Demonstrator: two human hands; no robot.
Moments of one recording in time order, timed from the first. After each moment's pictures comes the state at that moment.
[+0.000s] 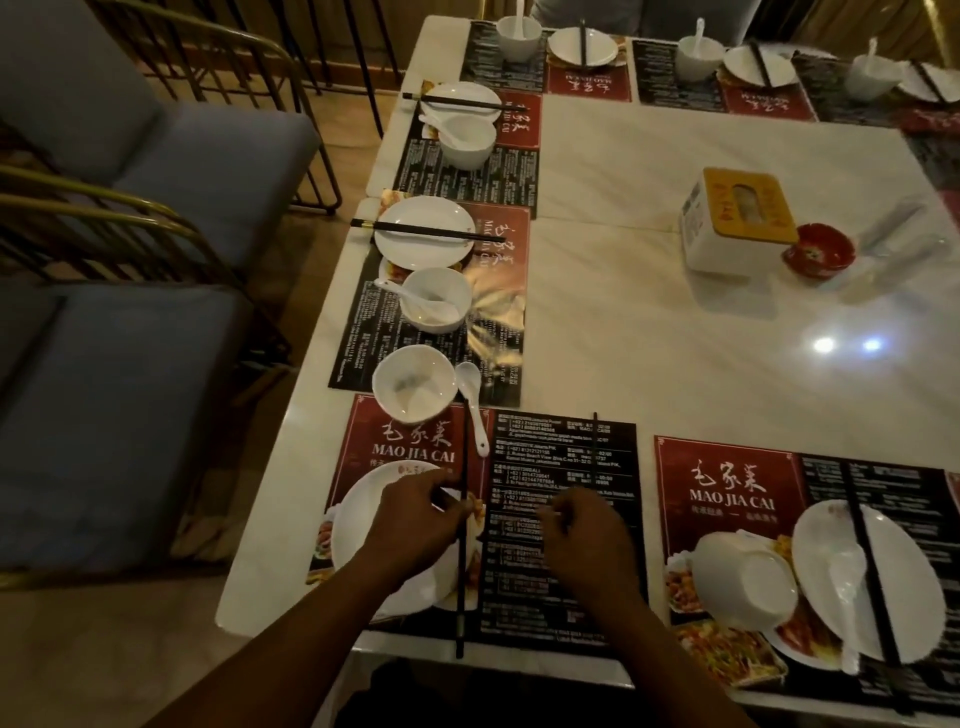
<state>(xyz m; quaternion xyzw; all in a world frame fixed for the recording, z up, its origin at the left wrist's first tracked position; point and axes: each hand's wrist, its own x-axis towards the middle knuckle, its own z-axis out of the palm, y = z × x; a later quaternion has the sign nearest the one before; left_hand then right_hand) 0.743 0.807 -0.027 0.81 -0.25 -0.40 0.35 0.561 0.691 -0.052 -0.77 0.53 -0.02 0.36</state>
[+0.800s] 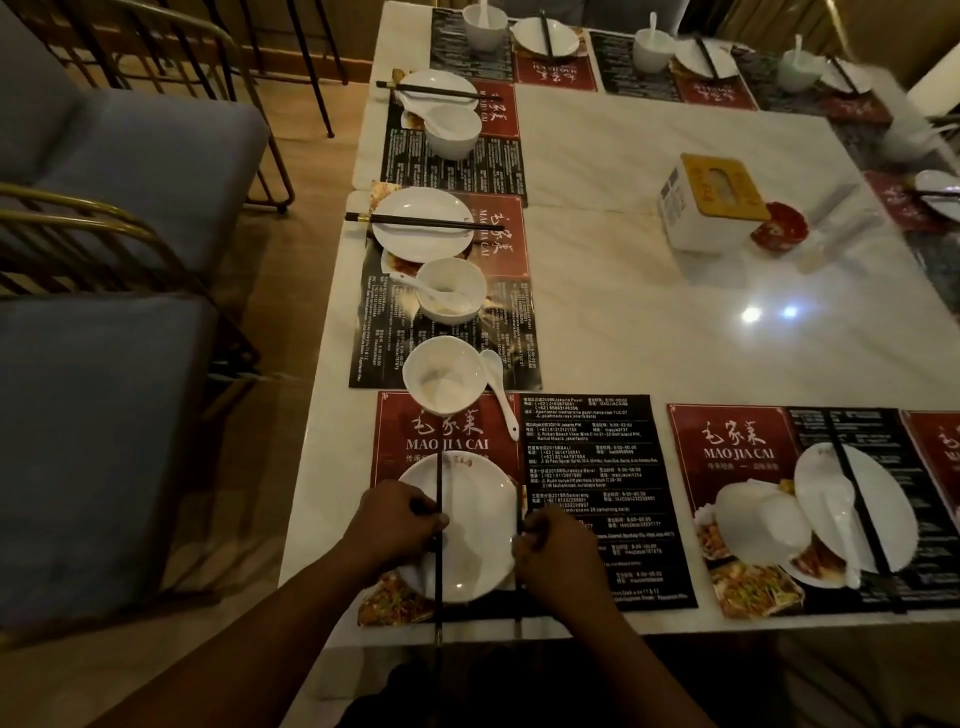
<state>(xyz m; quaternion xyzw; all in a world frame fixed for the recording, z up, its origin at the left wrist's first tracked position) 0.824 0.866 -0.054 0.79 -0.30 -0.48 0.23 0.620 0.788 -0.051 -0.68 0.61 0.02 0.40</state>
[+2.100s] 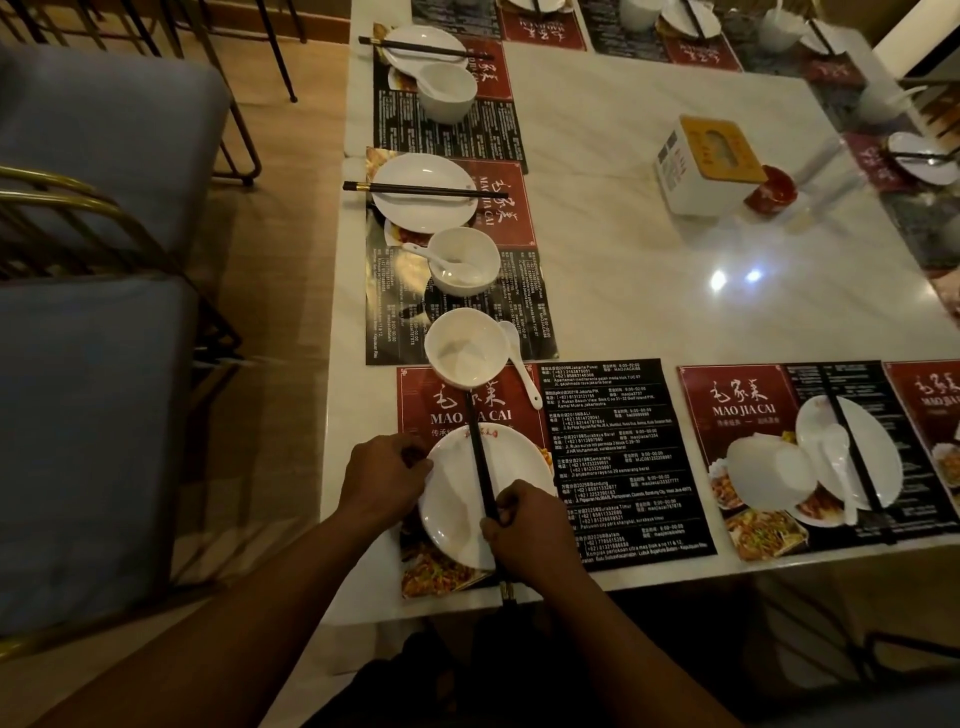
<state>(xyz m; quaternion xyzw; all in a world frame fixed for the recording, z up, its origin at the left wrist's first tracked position) 0.875 0.876 -0.076 0.82 -0.36 -0.36 0.26 0.678 0.831 -0.062 -0.72 0.59 0.04 0.36</state>
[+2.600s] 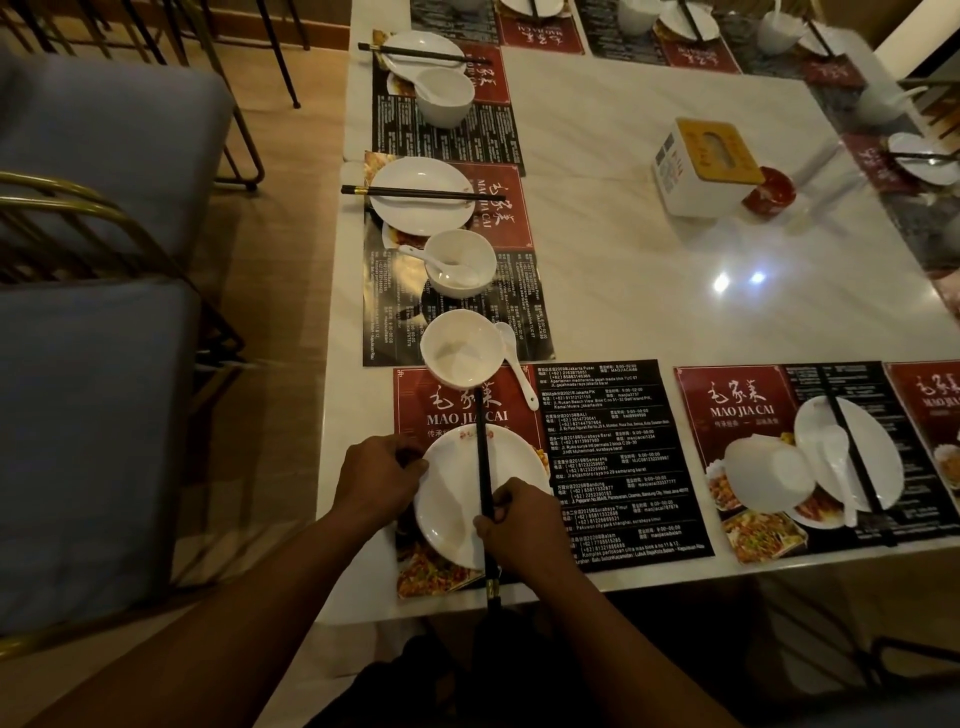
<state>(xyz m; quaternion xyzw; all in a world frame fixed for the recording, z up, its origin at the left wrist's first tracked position) 0.875 0.877 -0.078 0.83 -0.35 -0.35 0.26 0.681 0.828 -0.066 -0.72 0.59 0.03 0.37</state>
